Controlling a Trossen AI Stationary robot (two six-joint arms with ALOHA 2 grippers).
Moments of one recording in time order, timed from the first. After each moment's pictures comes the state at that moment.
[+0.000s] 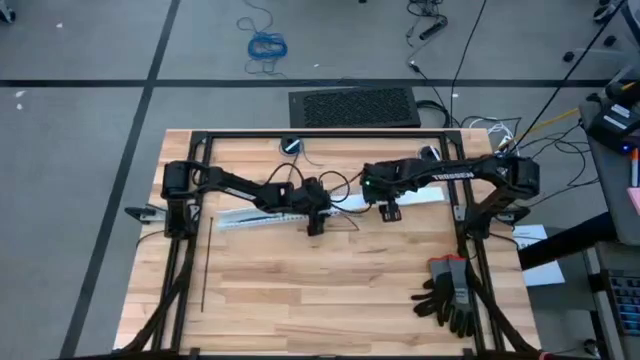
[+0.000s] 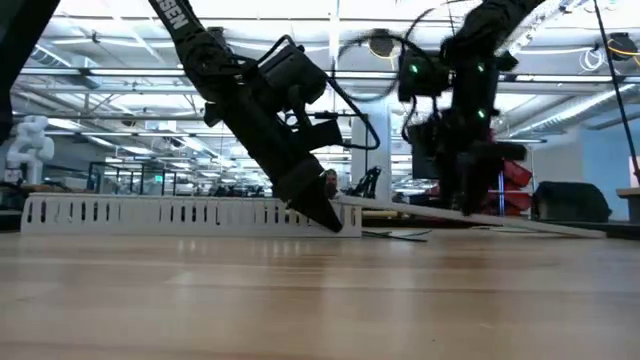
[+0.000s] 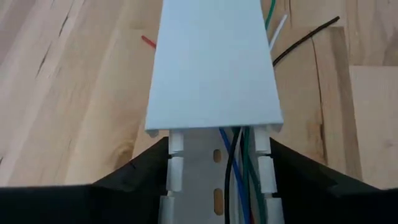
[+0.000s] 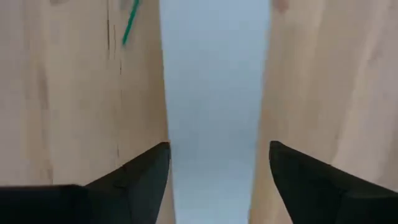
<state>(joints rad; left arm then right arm) 0.13 1.91 0.99 0.10 -0.09 0.11 -0.27 1.56 1.00 -0.78 0.09 -0.37</state>
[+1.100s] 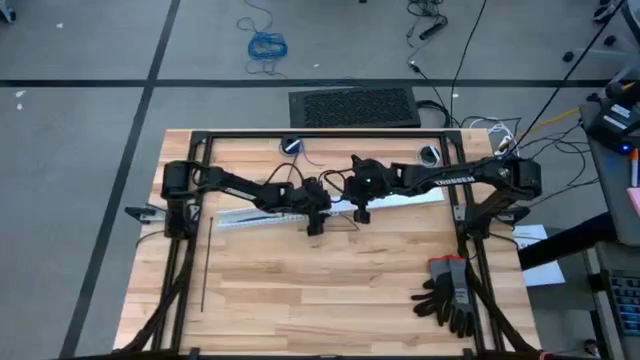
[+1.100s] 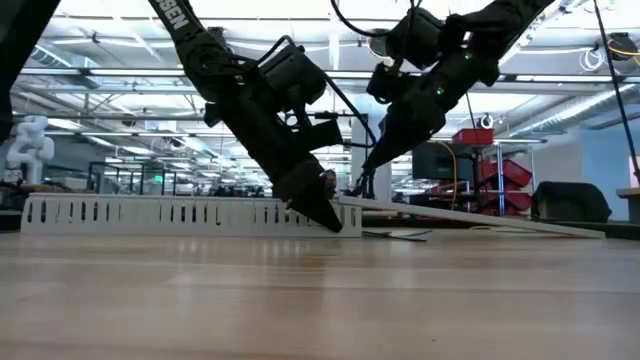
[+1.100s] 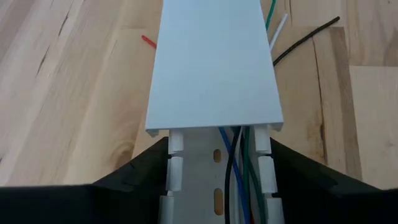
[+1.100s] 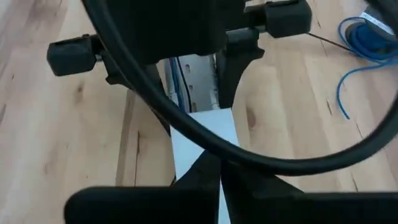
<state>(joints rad) 0.13 1.91 0.99 0.10 -0.08 0.11 -0.23 1.58 0.88 -0.09 -0.10 -0.19</state>
